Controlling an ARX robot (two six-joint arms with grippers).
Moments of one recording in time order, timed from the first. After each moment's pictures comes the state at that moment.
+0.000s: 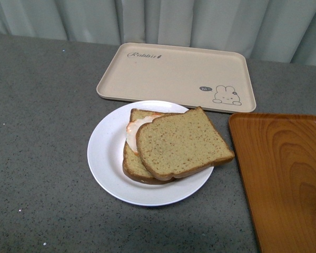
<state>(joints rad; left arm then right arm) 0.00 0.00 0.02 0.00 0.00 0.00 0.00 0.98 0.05 0.91 0.00 0.00</state>
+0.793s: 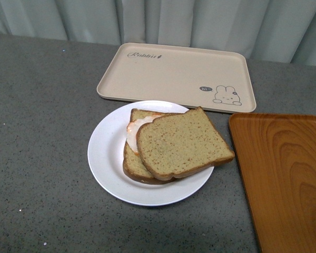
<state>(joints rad) 0.00 0.00 0.02 0.00 0.00 0.00 0.00 0.45 0.01 0.45 0.00 0.00</state>
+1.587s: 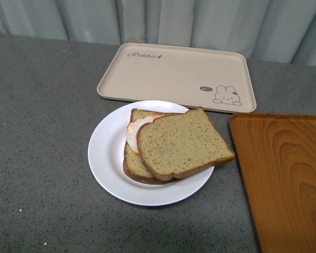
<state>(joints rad) 0.00 0.00 0.02 0.00 0.00 0.00 0.00 0.14 0.01 0.14 0.00 0.00</state>
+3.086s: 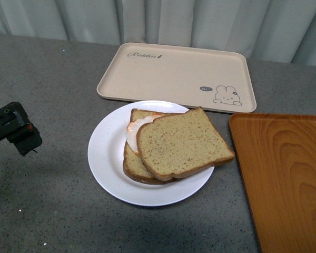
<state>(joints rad) -0.12 1.85 0.41 0.75 -0.13 -0.57 0.00 0.00 0.01 0.00 0.00 0.00</state>
